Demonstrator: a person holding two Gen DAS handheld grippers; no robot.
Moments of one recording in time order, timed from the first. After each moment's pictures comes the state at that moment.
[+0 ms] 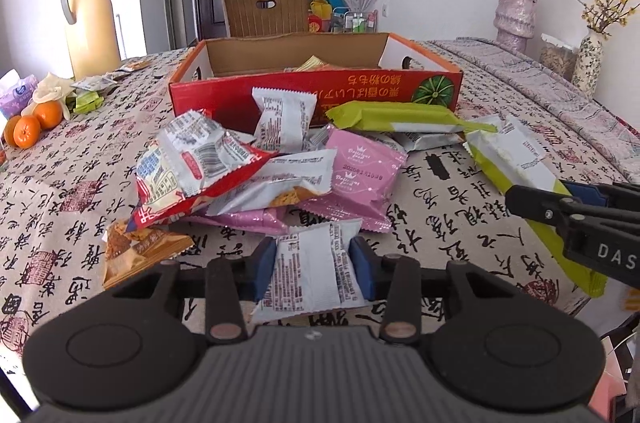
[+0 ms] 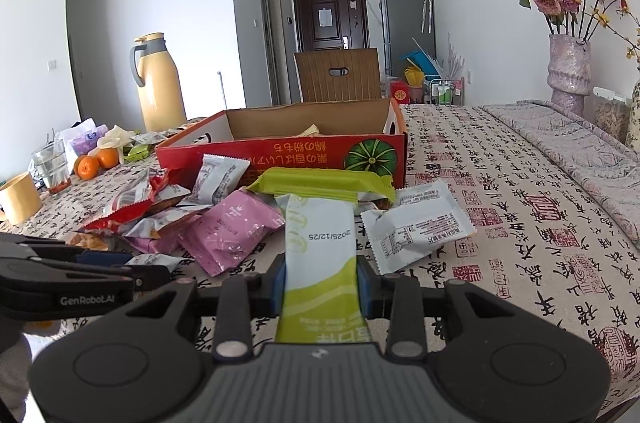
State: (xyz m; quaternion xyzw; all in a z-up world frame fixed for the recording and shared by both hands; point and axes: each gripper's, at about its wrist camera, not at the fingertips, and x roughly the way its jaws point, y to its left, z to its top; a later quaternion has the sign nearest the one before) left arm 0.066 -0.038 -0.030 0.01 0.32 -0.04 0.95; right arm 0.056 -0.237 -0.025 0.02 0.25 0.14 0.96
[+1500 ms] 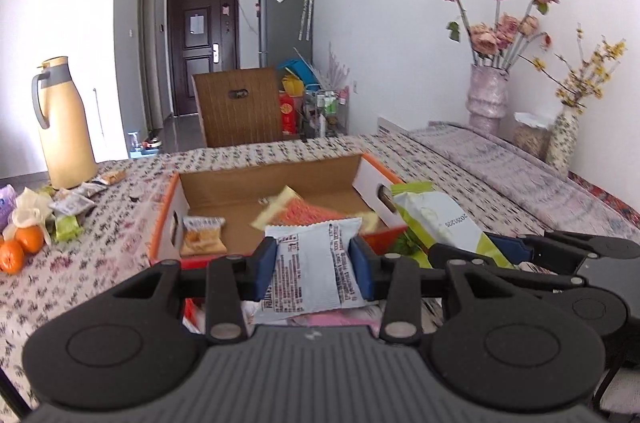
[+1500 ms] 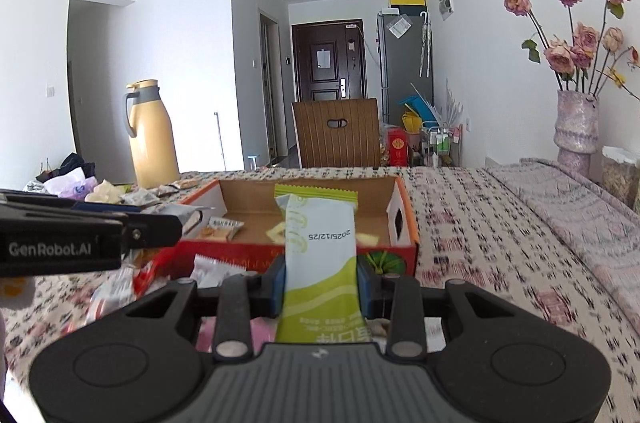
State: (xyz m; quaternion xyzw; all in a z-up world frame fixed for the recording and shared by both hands) left arm 0.123 -0.045 0.064 0.02 0.22 -0.08 0.97; right arm 0.122 -0.217 0.030 0.02 0.18 0.13 0.97
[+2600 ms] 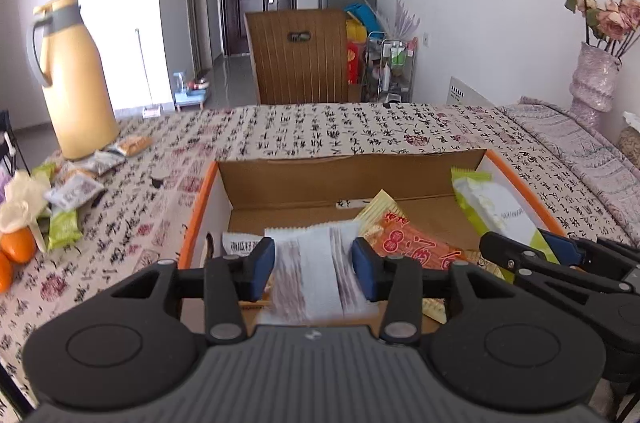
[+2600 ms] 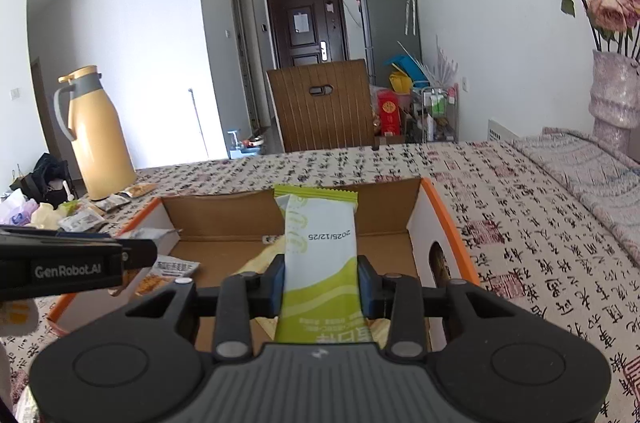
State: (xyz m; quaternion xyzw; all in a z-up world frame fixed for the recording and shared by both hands) left arm 0.297 -0.005 0.040 0.00 0.31 0.00 0.95; right arm 0.302 -0.179 0.010 0.04 0.25 0.11 0.96
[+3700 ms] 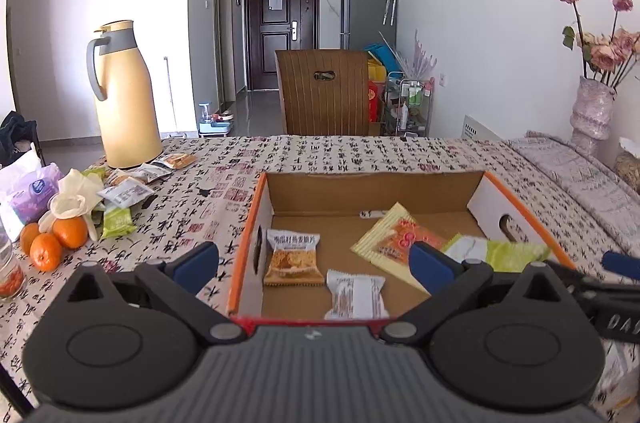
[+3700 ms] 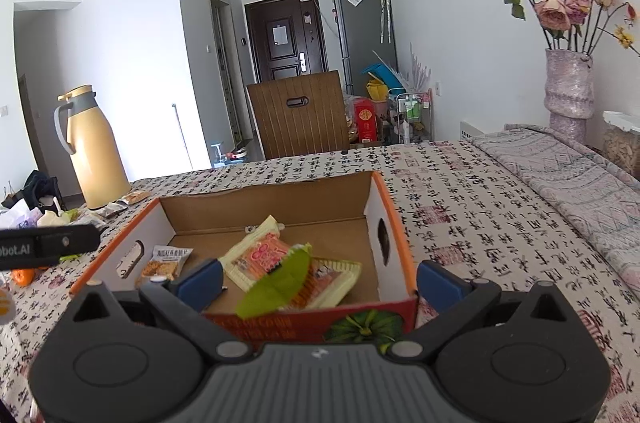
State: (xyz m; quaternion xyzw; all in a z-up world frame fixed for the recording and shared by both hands) left arm 0.213 0.009 0.057 0.00 0.25 0.04 0.97; right arm 0.225 -0.220 0.023 0.06 0.23 0.08 0.97
